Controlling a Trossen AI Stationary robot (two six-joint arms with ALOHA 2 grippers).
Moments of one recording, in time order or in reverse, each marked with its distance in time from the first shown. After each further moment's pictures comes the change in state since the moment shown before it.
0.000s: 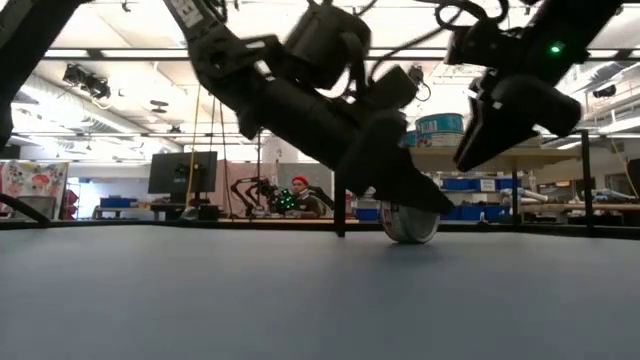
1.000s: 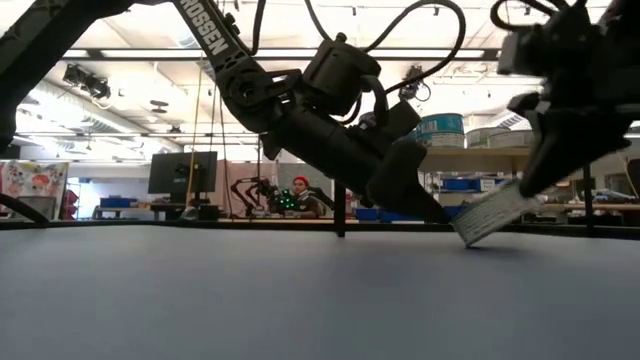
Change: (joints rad) left arm 0.083 0.072 0.052 0.034 0.031 -0.070; right arm 0.170 0.000 -0.088 0.036 -0.131 0.122
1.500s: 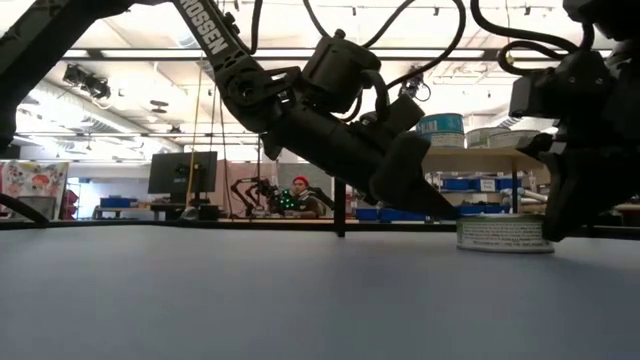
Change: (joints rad) left arm 0.000 0.000 0.000 0.029 0.004 0.004; right arm -0.010 0.009 -0.133 0.184 -0.125 0.001
